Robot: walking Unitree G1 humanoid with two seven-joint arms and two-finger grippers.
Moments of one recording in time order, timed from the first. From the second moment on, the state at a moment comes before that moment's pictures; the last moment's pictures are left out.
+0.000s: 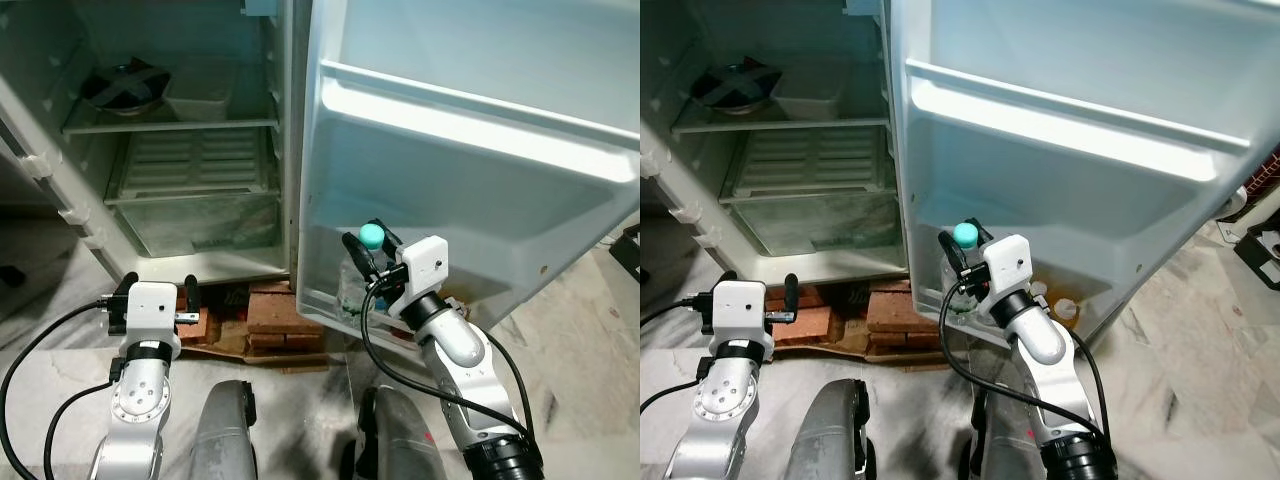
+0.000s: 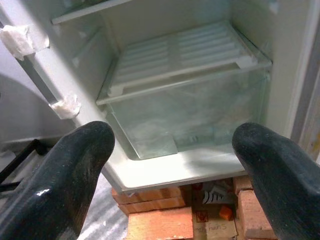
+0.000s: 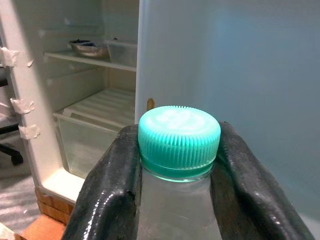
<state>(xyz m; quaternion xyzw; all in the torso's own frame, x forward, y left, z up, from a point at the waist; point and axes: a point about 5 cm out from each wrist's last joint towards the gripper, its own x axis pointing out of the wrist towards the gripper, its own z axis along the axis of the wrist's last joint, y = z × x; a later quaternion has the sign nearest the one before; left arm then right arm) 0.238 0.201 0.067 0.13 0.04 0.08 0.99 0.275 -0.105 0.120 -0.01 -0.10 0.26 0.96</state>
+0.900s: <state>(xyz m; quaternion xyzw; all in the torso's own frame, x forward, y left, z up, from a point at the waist) 0.214 0.216 0.086 0.14 0.04 0.09 0.98 0.309 -0.041 0.156 -0.04 -0.18 0.34 0.92</state>
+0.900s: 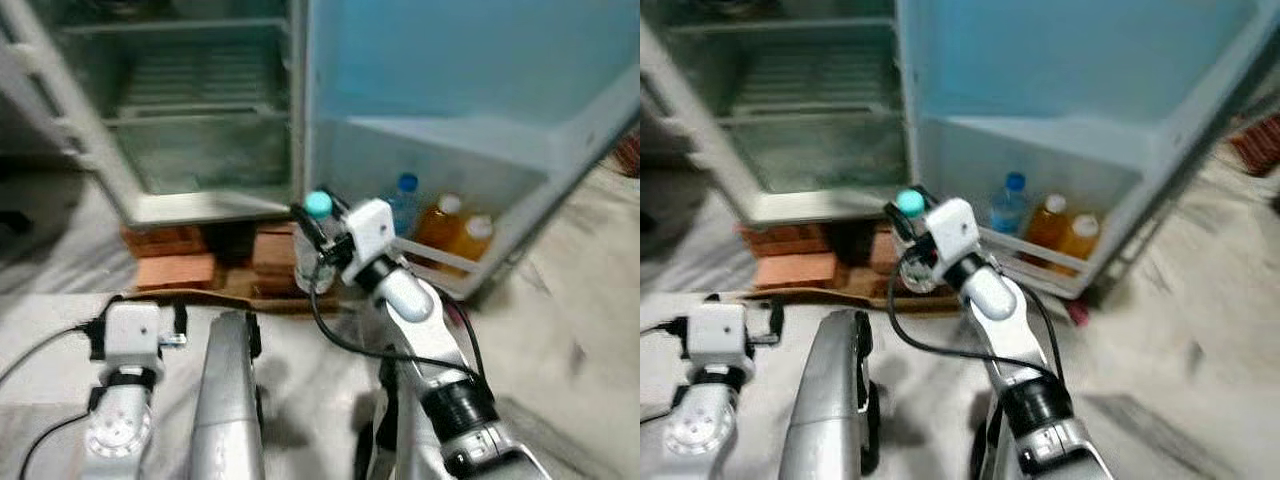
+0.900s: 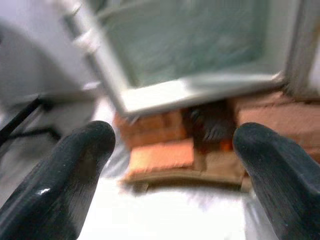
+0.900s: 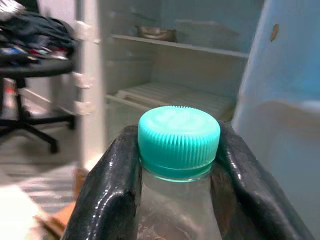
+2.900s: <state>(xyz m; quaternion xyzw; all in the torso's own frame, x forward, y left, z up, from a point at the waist) 0.172 0.207 0.110 0.16 0.07 0.08 0.98 0.349 0.008 0.210 -0.23 -0.36 0.28 0.86</state>
